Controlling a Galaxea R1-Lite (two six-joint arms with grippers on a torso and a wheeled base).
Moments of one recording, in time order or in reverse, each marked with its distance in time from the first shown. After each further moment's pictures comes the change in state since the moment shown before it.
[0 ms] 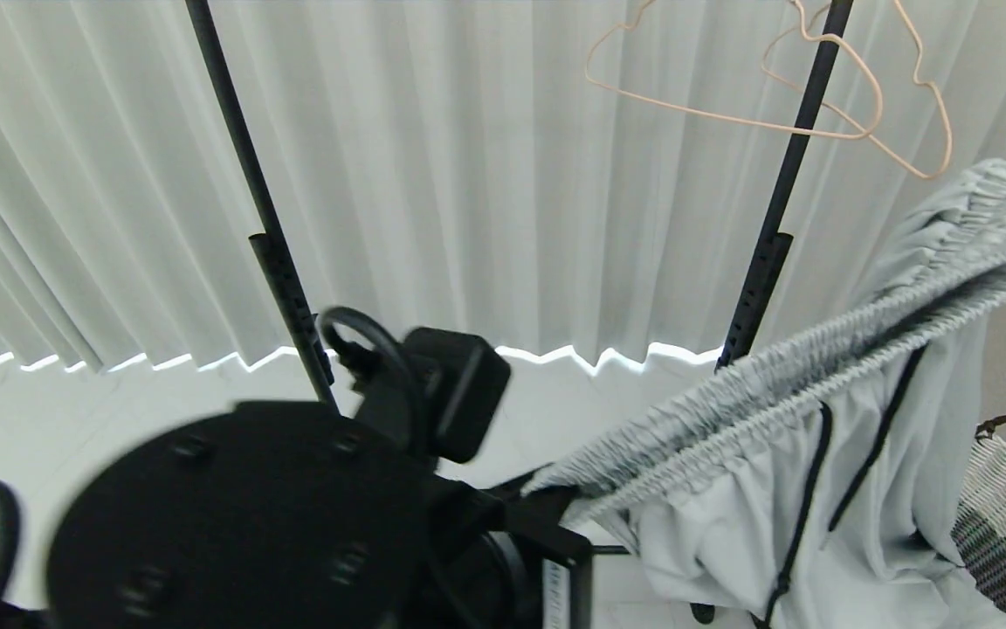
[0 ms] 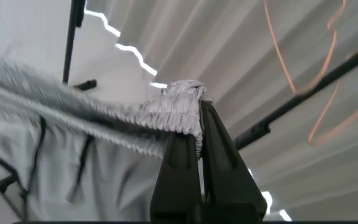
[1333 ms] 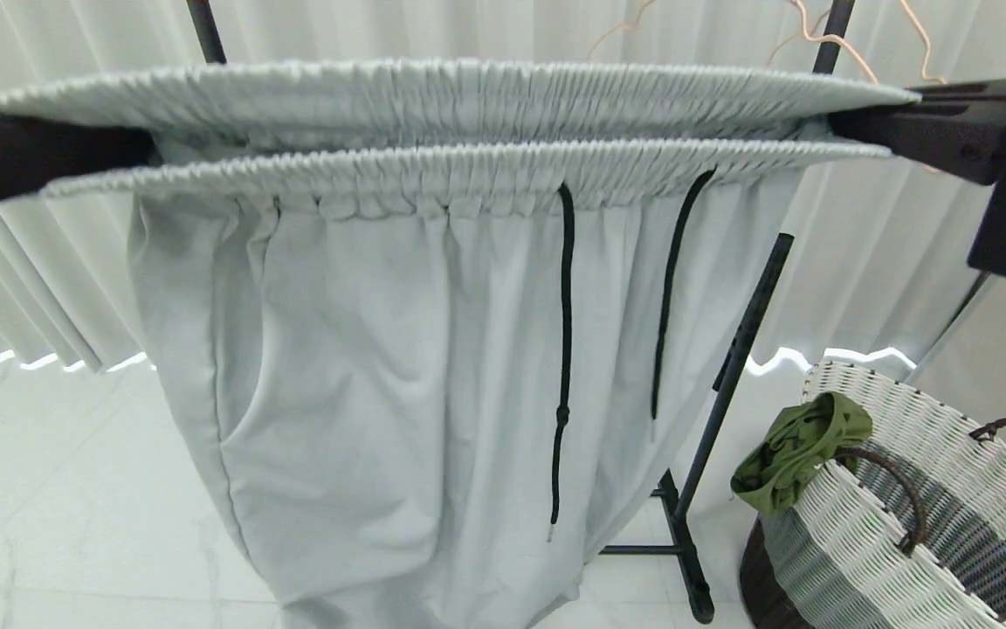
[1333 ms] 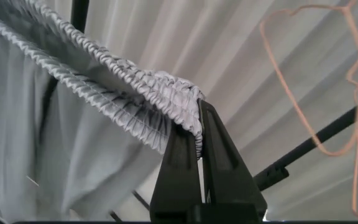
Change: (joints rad) left arm 0.322 -0.393 -0.487 0.583 -0.119 0.455; right arm 0.155 0.200 -0.040 -0.294 -0.173 0.078
